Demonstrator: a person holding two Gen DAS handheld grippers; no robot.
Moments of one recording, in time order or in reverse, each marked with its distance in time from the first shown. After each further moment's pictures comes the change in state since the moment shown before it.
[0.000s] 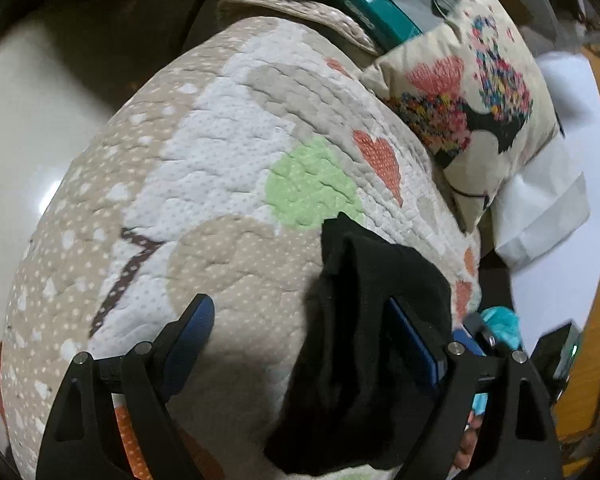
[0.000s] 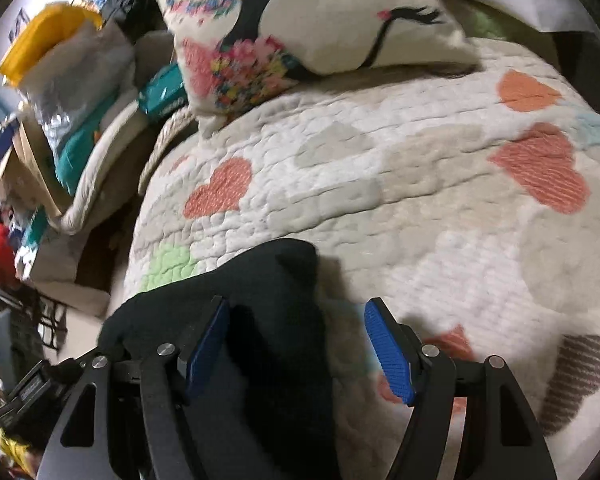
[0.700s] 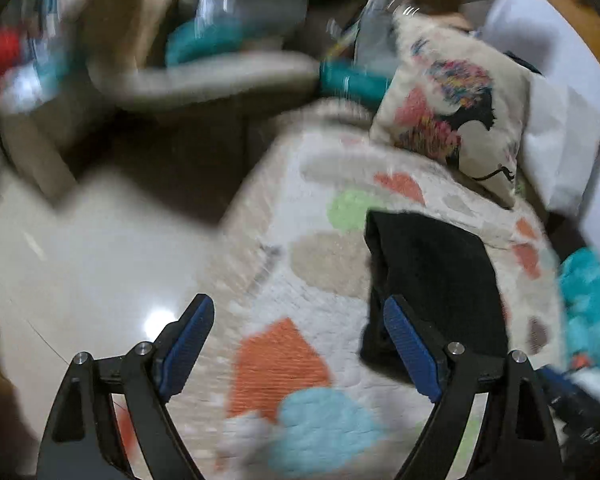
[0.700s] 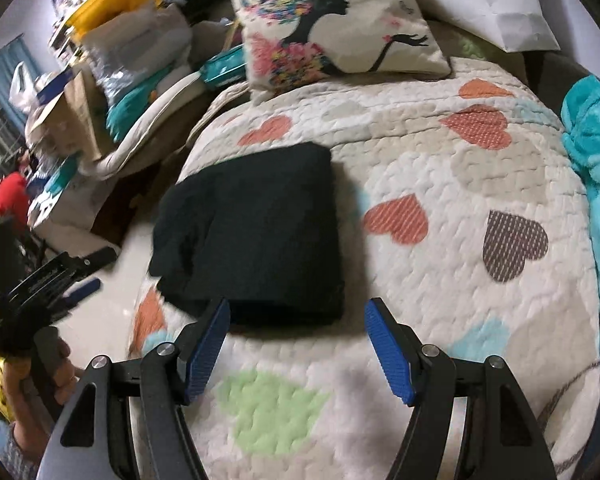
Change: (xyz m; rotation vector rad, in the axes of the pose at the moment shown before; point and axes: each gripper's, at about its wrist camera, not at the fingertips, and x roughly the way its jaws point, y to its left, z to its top) left arm -0.122 -0.047 -0.121 0.413 -0.456 0.473; right arm -0.101 0.026 -0.126 -0.174 -0.016 0.002
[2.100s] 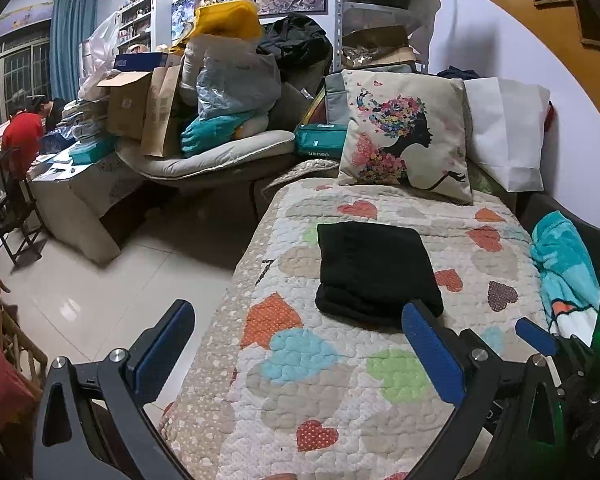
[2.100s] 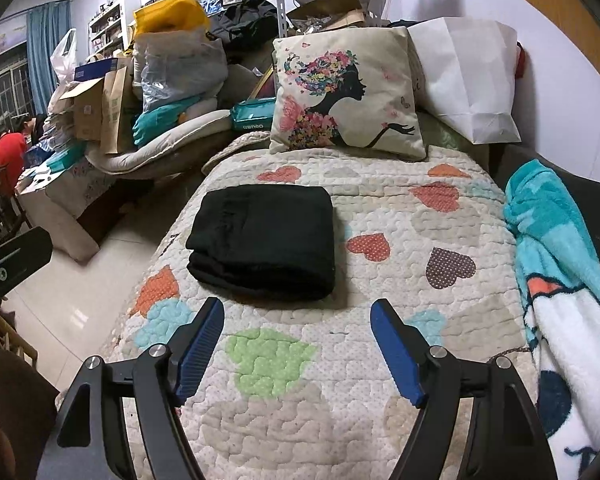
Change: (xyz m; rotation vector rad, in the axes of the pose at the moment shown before) left arm -0.154 -0.063 -0.054 0.108 -0.145 0.048; right arm -0.086 0.047 -0.065 -0.182 -0.238 -0.161
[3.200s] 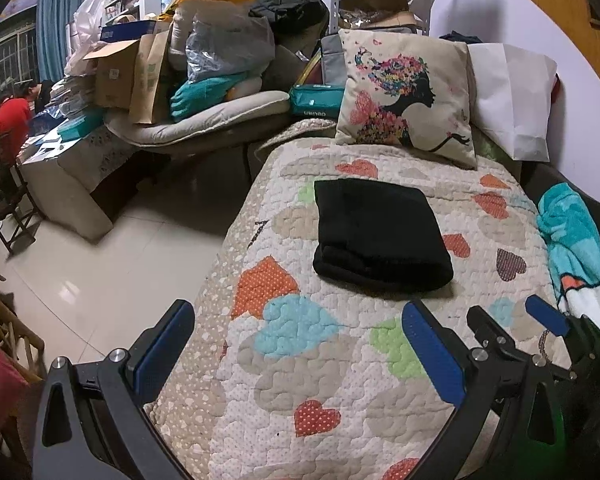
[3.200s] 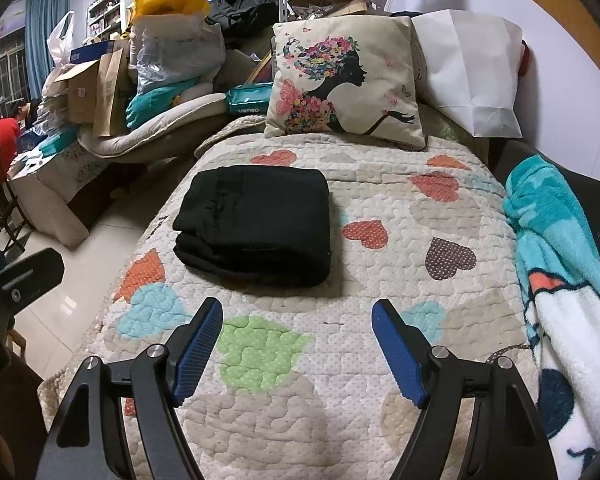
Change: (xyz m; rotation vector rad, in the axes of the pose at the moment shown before) left arm 0.036 -0.001 -0.019 0.012 0.135 -0.017; right arm 0.020 -0.001 -0.008 -0.024 0.040 -0.034
